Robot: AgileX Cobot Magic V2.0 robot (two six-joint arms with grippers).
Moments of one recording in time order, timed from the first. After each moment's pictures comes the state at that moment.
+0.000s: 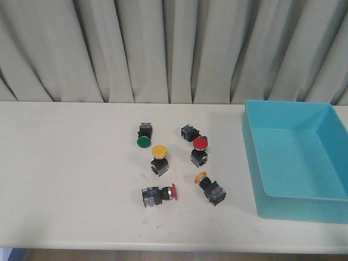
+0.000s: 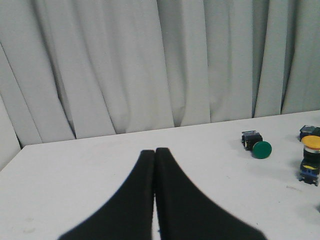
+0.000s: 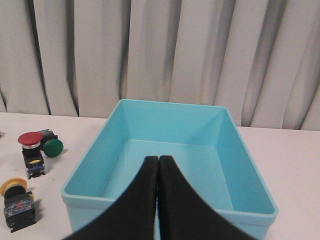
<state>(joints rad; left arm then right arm) -0.02 -0.01 0.03 0.03 0.04 0.00 -0.03 -0.01 0.03 -0.09 0.10 0.01</state>
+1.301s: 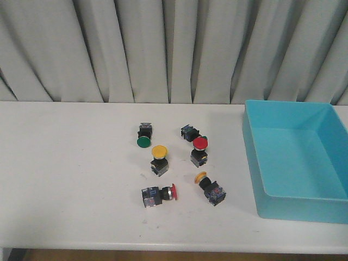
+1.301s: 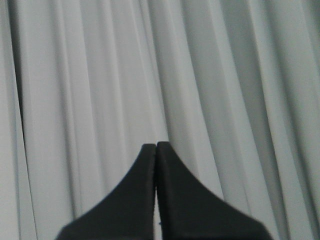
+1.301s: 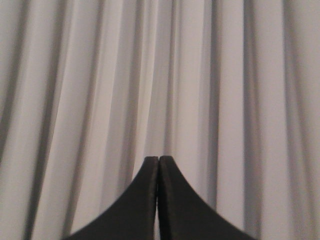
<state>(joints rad) -0.02 0.17 -0.18 0.03 -0.49 0.05 -0.04 0.15 -0.29 -0.04 -0.47 -0.07</state>
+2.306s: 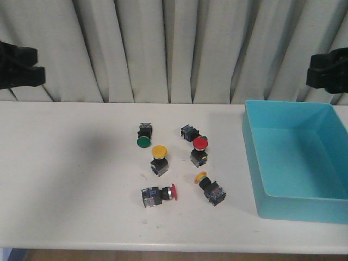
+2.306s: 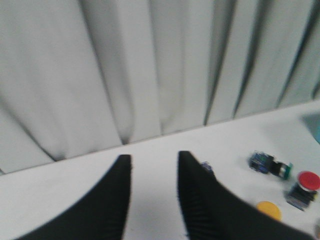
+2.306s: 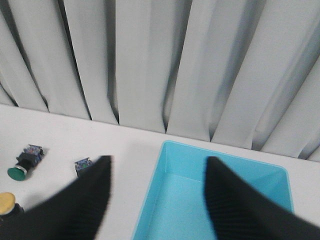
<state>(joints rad) -0.22 1.15 -1.09 -0.01 0.36 0.01 0.13 1.08 -1.04 -0.05 0.41 -0.03</state>
